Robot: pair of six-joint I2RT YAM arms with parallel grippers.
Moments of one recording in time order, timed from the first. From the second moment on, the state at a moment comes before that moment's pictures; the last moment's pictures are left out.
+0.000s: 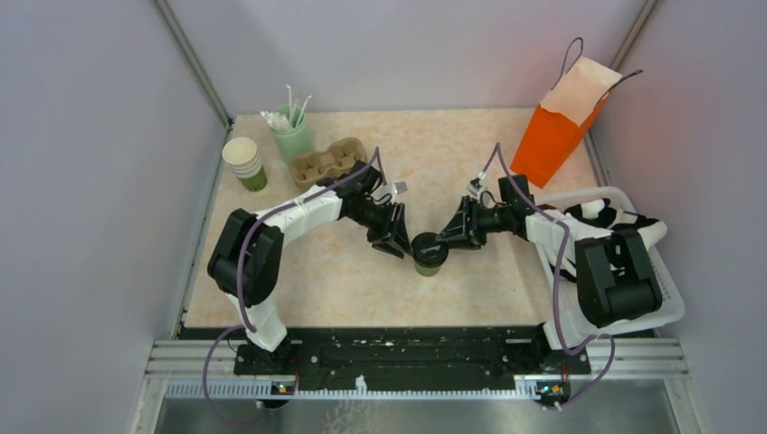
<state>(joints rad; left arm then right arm) -0.56 1.77 1.21 -0.59 0.80 -0.44 0.24 1.53 0.77 -0.15 -0.94 0.60</state>
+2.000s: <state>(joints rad) -0.56 1.82 1.34 -0.68 0.79 -0.40 0.24 1.49 0.86 -0.44 -0.93 0.44</state>
